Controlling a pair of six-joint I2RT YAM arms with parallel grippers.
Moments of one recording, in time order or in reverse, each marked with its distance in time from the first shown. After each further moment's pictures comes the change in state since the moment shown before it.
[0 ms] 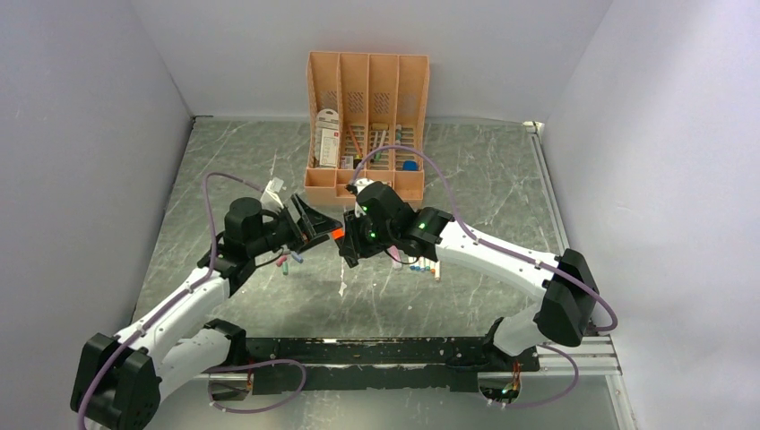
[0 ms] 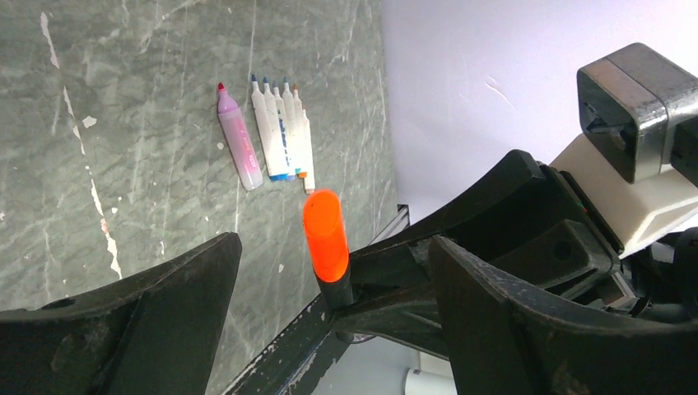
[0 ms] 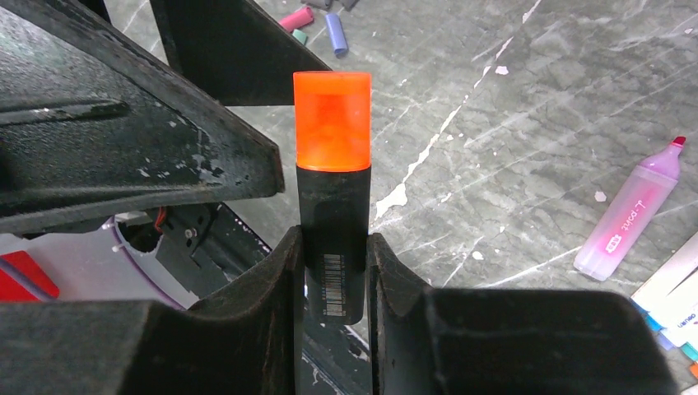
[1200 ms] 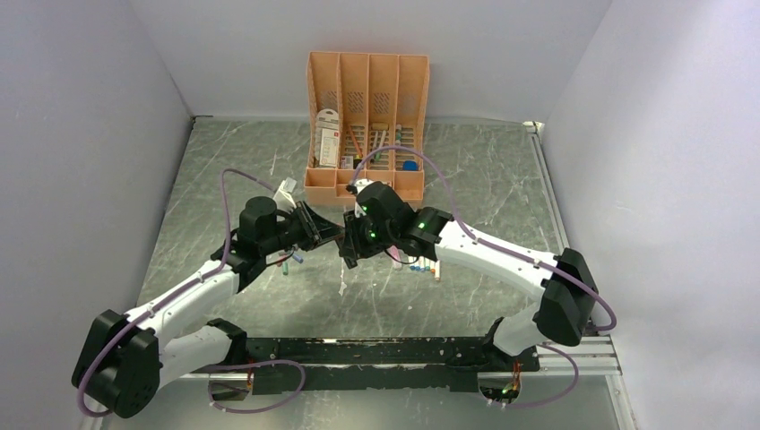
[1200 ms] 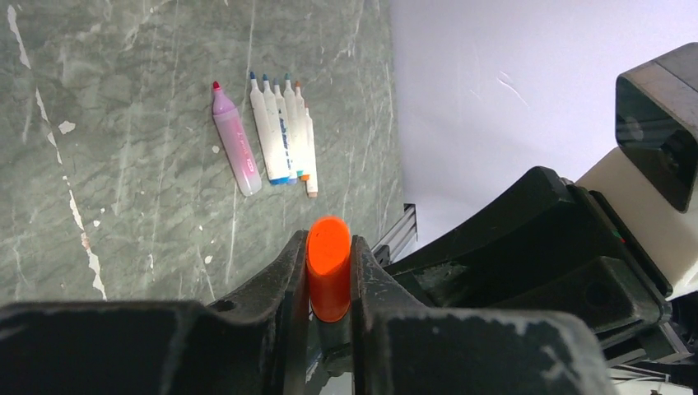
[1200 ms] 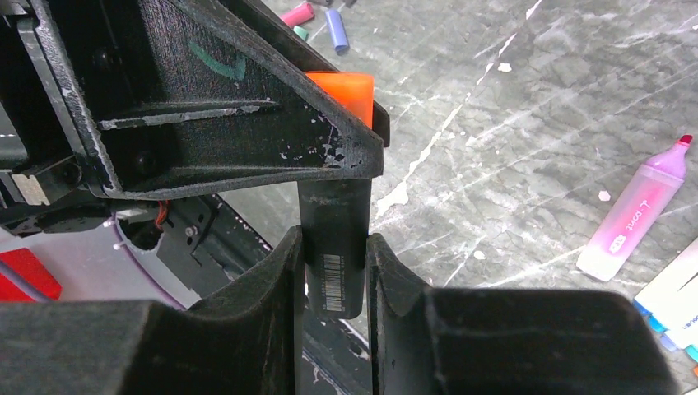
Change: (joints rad) left arm -0.101 0.106 0.015 0.083 -0.092 -0.018; right arm -0.001 0.003 -0.002 0.002 -0.011 0.002
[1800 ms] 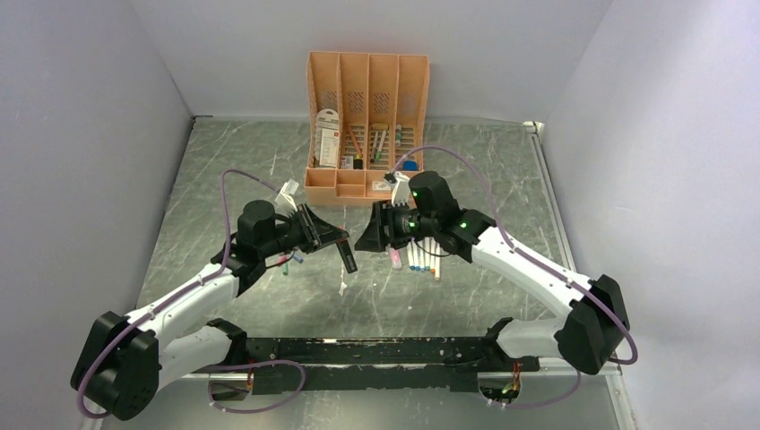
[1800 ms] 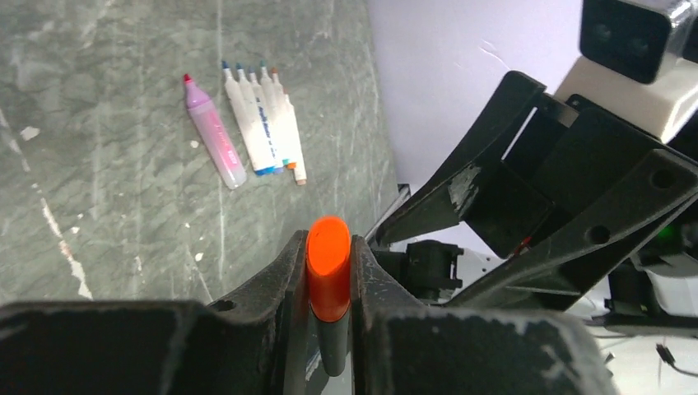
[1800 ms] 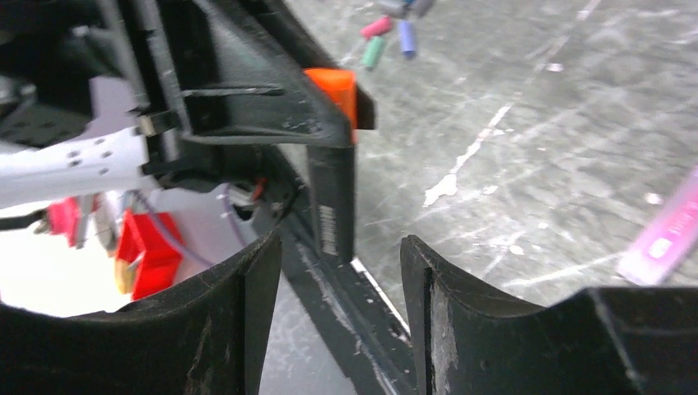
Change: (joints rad) left arm -0.003 -0.010 -0.031 0.057 0.063 0.034; right arm -0.231 -0.185 -0.196 0.147 -0.358 0.034
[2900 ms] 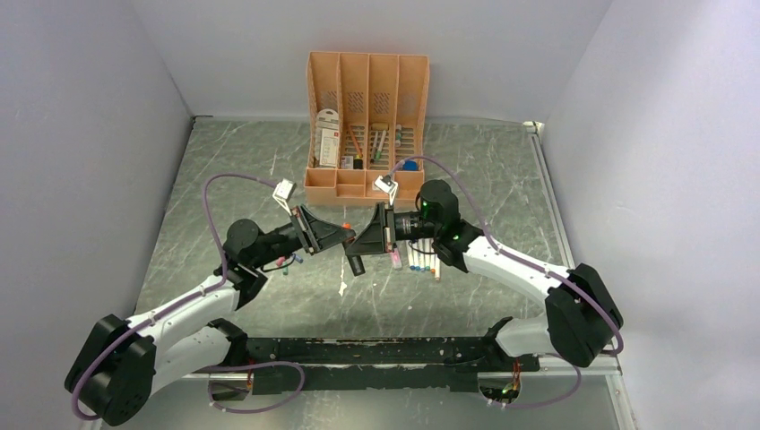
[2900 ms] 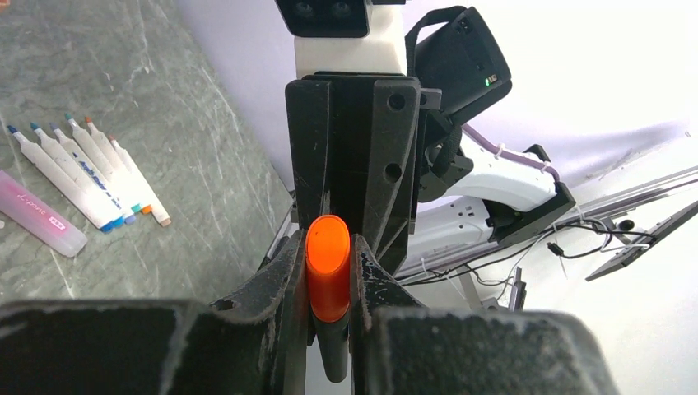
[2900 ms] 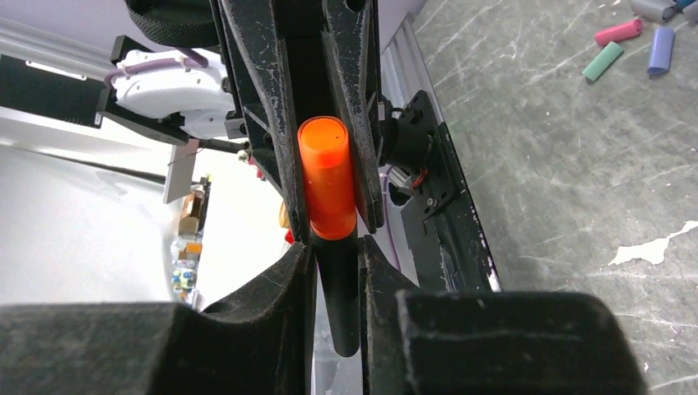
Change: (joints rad) left arm -0.066 -0.044 -0.123 0.547 0.105 -0.167; right arm -0.051 0.040 -0.232 0.698 -0.467 0.395
